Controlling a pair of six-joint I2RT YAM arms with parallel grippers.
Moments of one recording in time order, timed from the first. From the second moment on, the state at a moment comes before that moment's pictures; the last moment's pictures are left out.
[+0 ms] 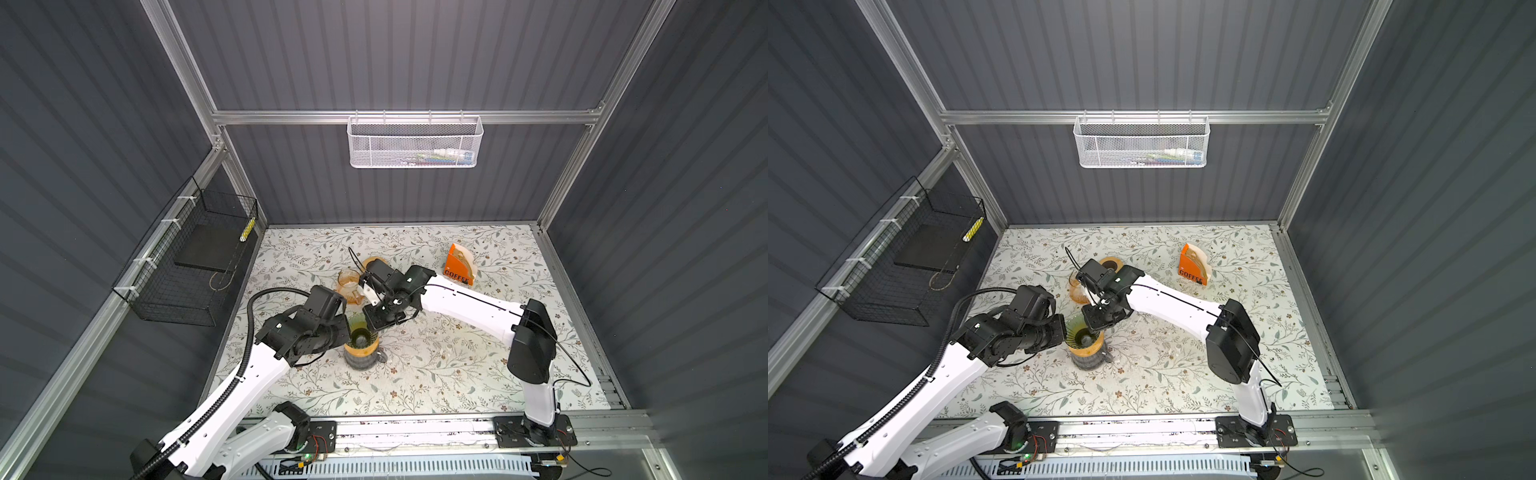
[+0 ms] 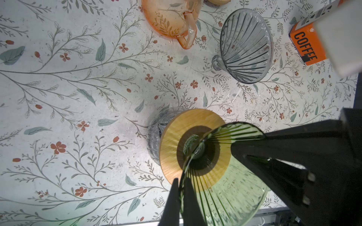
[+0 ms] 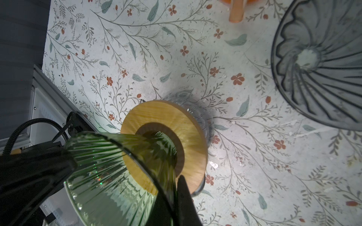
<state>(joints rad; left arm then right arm) -0.59 0.97 0.97 -1.03 -0.04 -0.77 1.00 1.99 1.82 -0.97 -0.24 0.48</state>
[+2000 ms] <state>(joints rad) -0.59 0.94 0.90 -0.95 -0.03 -0.79 0.99 1.98 1.74 -0.88 -0.24 0.52</state>
